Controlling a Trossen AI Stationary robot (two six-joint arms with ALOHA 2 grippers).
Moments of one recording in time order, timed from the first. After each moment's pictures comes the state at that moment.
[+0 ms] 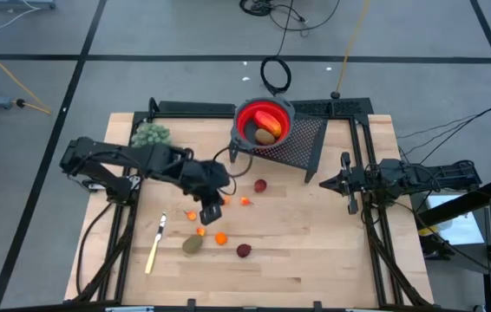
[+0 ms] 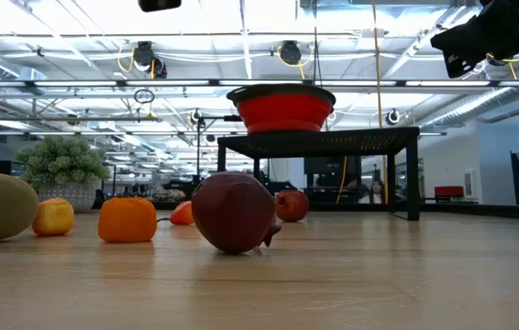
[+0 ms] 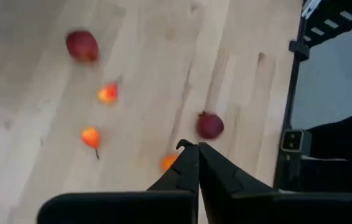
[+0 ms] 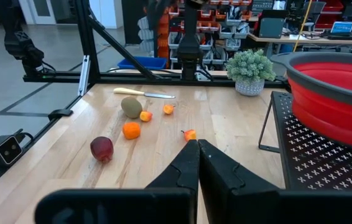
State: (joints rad) left arm -0.18 1.54 1.61 -1.04 0.08 -0.54; right arm 0.13 0.27 0.35 -0.22 0.08 0.01
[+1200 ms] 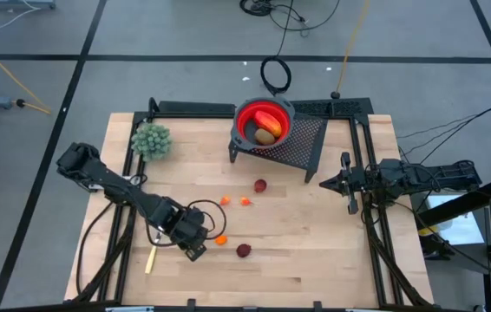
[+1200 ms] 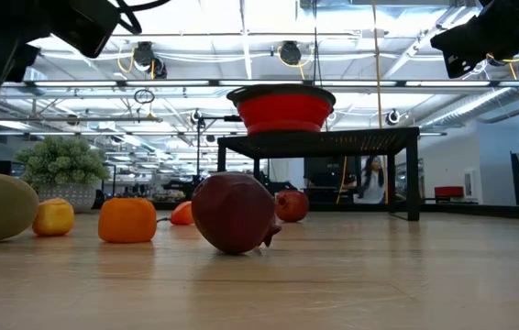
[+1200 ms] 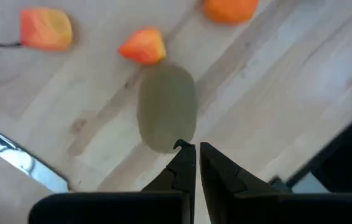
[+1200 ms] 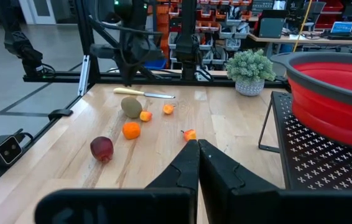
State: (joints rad) left arm -0.50 1.54 1.11 -0.91 0.11 -1.28; right arm 0.13 0.27 0.35 -0.22 0.08 0.01
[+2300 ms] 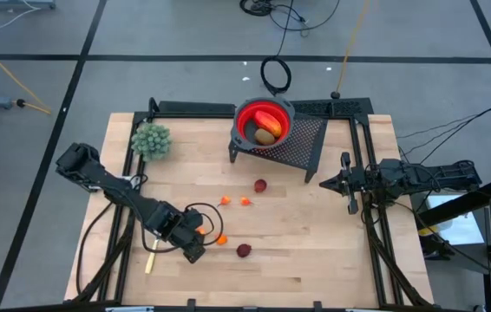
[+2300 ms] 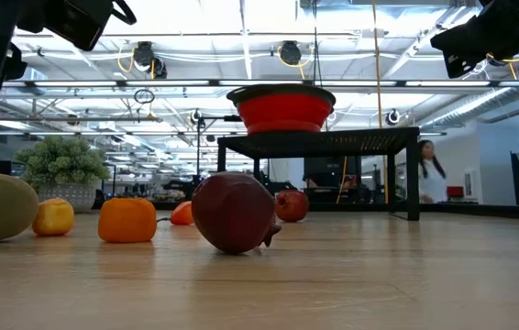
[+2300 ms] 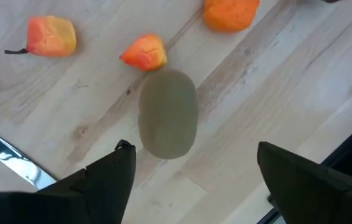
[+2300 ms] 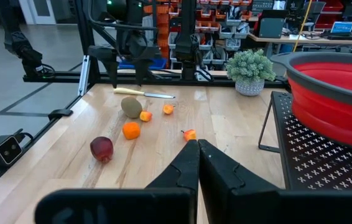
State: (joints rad) left arm -0.55 1.54 1.11 -0.91 0.04 -1.32; right arm 0.13 0.27 0.35 -0.22 0.08 0.01
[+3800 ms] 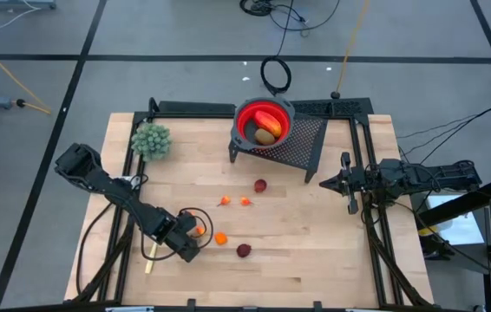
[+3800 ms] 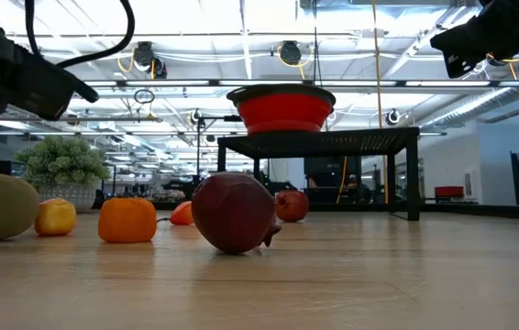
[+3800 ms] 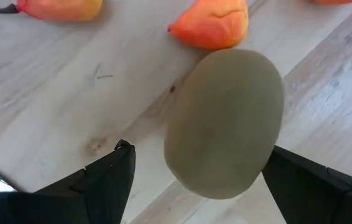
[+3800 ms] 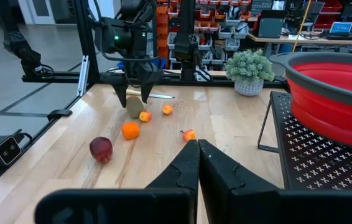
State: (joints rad) left arm -0.60 1.54 0.82 -0.63 -0.01 -1.42; right arm 0.13 0.27 0.35 -0.22 0.08 0.01
